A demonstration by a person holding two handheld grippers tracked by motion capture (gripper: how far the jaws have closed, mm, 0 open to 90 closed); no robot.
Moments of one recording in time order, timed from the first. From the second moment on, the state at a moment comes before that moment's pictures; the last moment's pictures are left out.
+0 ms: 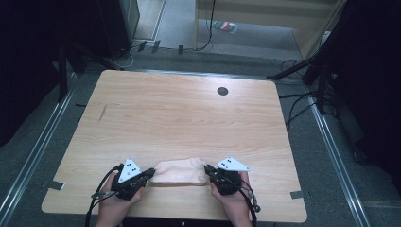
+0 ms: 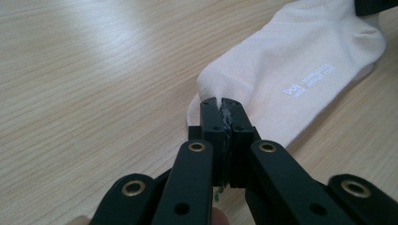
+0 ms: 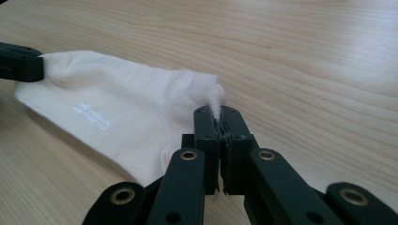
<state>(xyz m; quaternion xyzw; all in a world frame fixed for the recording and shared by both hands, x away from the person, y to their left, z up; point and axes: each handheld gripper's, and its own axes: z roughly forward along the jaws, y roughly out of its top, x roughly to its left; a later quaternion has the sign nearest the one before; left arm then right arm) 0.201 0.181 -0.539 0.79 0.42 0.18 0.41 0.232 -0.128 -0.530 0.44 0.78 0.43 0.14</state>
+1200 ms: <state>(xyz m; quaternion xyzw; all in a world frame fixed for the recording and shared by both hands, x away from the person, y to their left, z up) 0.212 0.215 -0.538 0.72 0.48 0.17 0.46 0.241 -0.165 -0.533 0.47 0.73 0.47 0.15</state>
